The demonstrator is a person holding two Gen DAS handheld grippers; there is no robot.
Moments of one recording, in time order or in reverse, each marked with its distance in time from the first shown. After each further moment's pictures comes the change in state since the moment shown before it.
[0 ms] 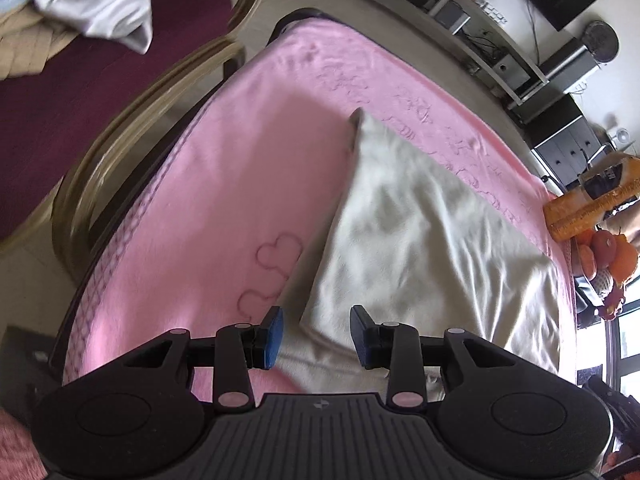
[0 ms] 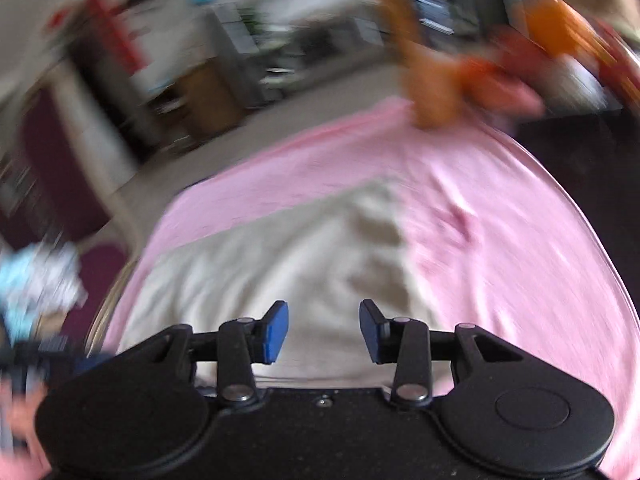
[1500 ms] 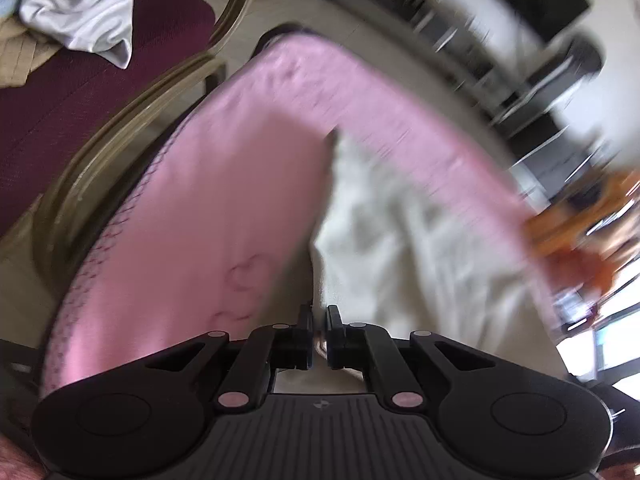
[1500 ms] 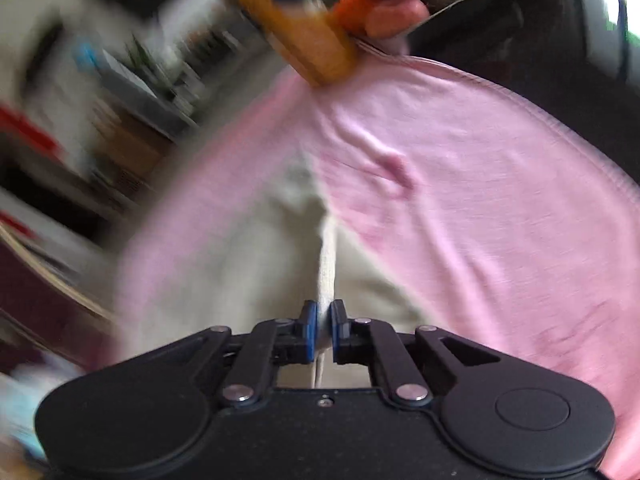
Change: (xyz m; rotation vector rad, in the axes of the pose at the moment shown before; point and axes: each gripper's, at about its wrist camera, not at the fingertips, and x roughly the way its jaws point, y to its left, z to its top) left arm -0.019 0.002 0.012 -0.058 -0.058 -0.129; right arm 0.014 -0.038 0.015 0.404 -0.022 0.101
